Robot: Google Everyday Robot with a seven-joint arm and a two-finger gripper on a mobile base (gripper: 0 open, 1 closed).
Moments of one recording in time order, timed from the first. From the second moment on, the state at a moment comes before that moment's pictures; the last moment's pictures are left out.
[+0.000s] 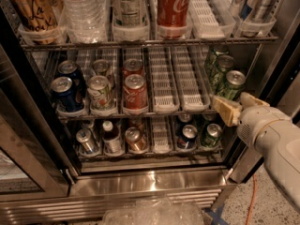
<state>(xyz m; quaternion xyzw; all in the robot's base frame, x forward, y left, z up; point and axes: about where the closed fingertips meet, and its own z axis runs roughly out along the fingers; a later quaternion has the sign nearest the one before) 0.506 -0.224 0.865 -0.06 0.79 0.05 0.60</state>
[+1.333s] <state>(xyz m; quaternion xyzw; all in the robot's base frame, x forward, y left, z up) 0.522 -0.233 0.857 -0.06 0.80 0.03 0.59</state>
